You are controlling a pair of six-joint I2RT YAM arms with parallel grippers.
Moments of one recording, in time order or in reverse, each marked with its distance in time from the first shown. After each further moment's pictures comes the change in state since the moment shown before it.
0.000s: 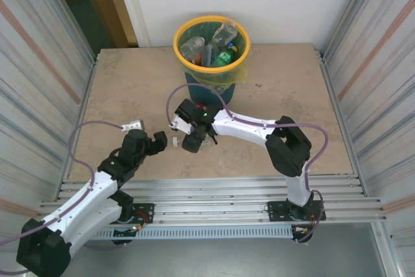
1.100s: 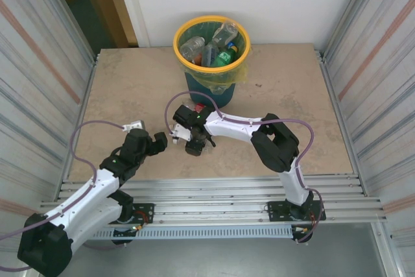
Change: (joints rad) left arm 0.013 0.044 -0.001 0.005 0.004 0.000; right arm 0.000 0.113 0.029 -0.077 -0.055 -0.032
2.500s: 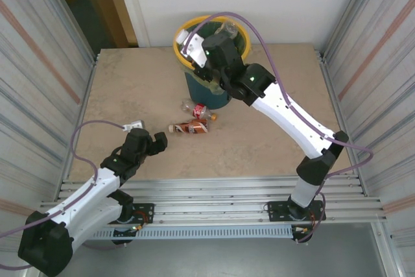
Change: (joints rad) left arm 0.002 0.021 0.000 0.008 0.000 -0.003; right arm -0.130 -0.331 0.493 0.121 0.414 -0.133
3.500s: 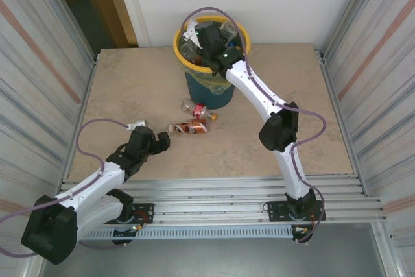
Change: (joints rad) left arm 0.006 0.131 -0.007 0.098 0.027 -0.015; right arm -0.203 0.520 0.368 0.088 0.142 -0.209
